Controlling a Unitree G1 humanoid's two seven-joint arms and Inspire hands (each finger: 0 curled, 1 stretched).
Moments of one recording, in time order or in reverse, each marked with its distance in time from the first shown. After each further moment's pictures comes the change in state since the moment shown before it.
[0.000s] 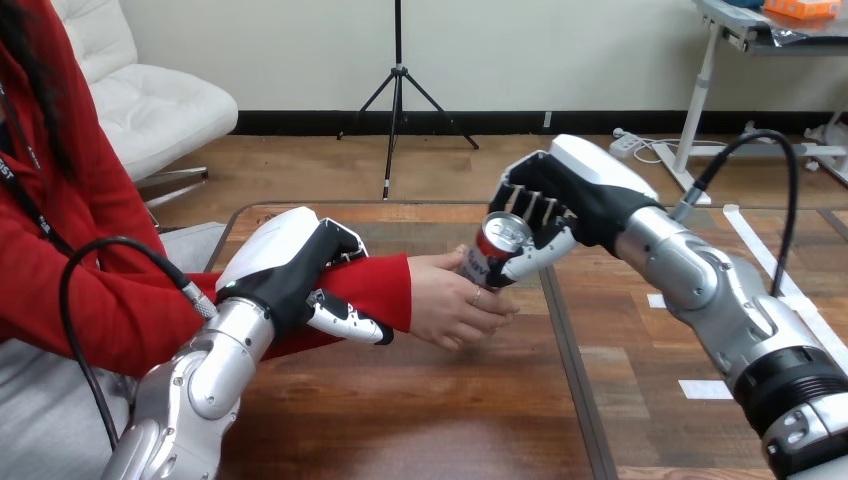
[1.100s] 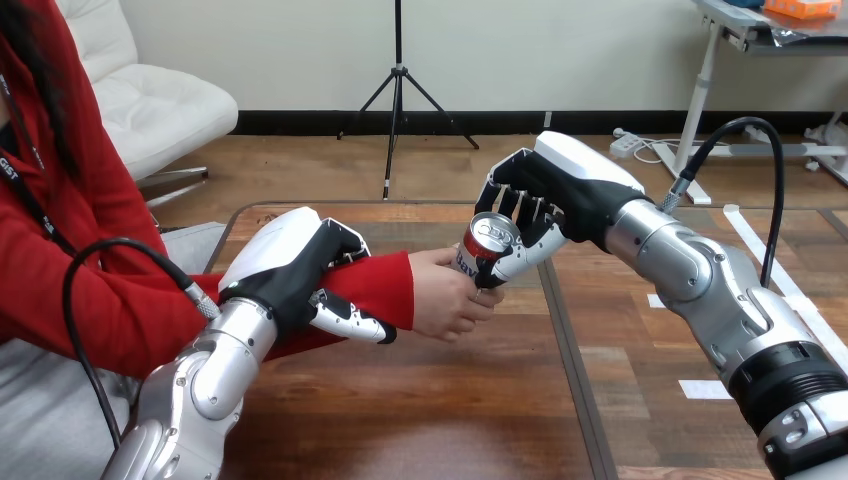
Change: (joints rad) left arm 0.000 -0.008 0.000 0.002 0.001 0.000 0.004; right arm 0.000 0.004 0.001 -0.065 -0.002 0.035 0.063
